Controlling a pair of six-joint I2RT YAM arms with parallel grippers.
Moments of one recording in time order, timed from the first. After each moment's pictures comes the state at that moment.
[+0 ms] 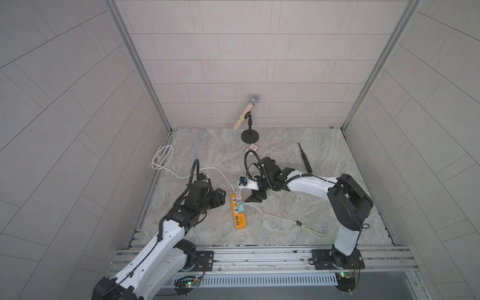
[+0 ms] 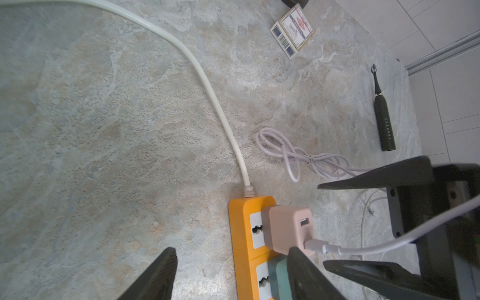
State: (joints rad) left arm -0.37 0.80 0.47 -0.41 0.08 -0.64; right arm 0.72 1.80 1.16 -0.28 -0.57 -0.69
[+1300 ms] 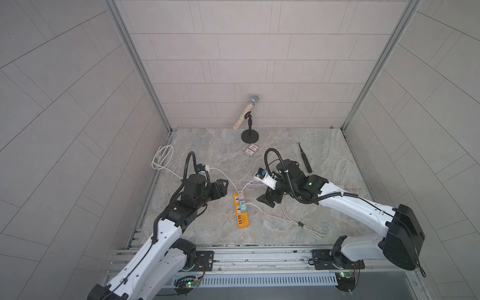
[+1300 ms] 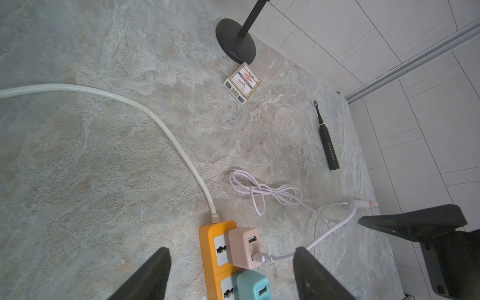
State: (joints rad) left arm -0.37 0.77 0.58 -0.38 0.11 -0.62; right arm 0.73 1.33 1.01 -0.47 -0.24 -0.22
